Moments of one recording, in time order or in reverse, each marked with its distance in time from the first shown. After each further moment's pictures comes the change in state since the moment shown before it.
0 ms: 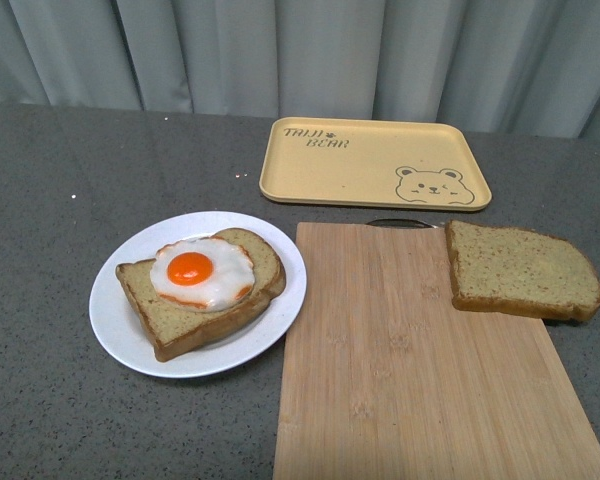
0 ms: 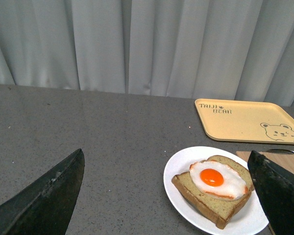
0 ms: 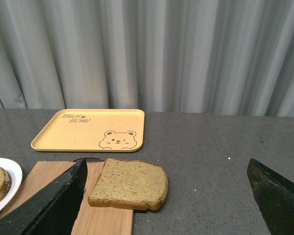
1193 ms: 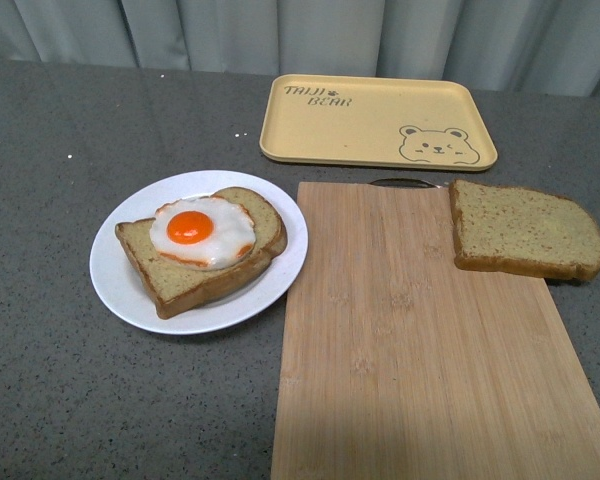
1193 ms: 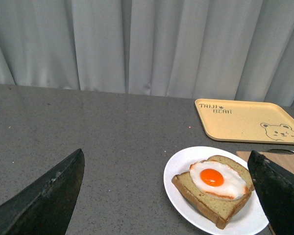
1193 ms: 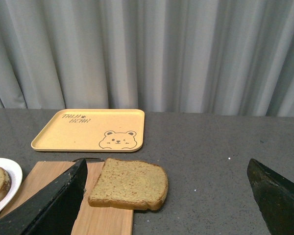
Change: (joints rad) left arm 0.000 0.000 0.000 0.000 0.000 0.000; right arm 0.000 0.000 0.000 0.000 0.000 0.000
